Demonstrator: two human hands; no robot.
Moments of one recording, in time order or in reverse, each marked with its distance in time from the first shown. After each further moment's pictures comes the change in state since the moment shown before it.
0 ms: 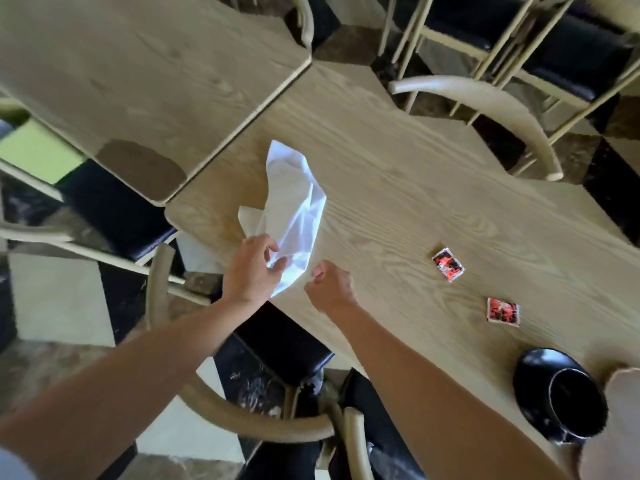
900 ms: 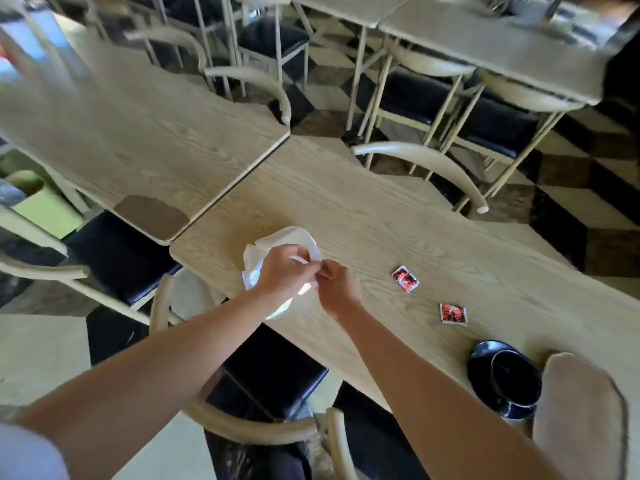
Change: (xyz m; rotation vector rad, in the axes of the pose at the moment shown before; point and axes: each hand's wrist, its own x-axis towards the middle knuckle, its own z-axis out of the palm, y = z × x) left_hand -0.056 0.130 -0.051 -0.587 -0.211 -0.157; right_hand -0.096 -0.020 -0.065 0.165 0.230 -0.218
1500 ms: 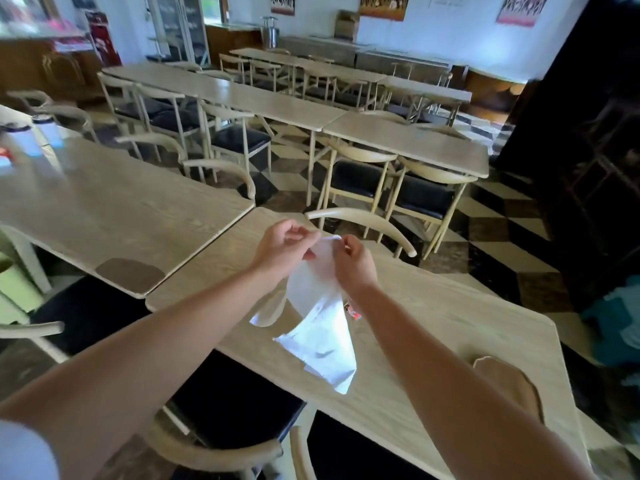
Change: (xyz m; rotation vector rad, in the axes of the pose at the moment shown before) left_hand -0.098 0.125 0.023 -0.193 -0.048 0.446; right_hand -0.102 -0.052 -0.144 0.265 0.344 -0.251
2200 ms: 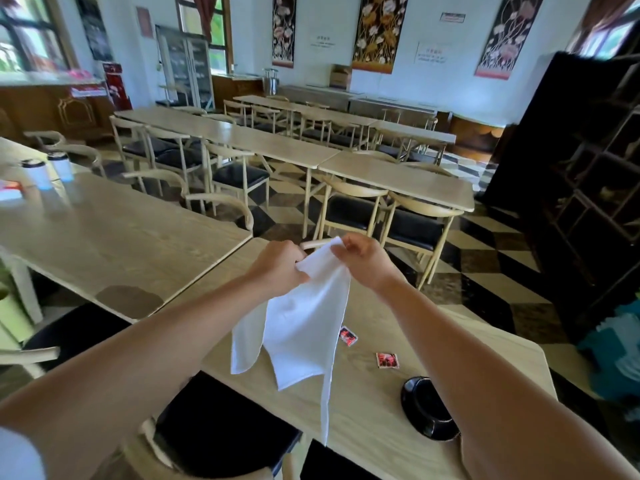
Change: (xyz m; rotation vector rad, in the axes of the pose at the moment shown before) left_hand -0.020 0.046 -0.010 0.950 -0.174 0.374; right_hand 0.004 -0.045 -0.061 -0.215 -0.168 -0.277
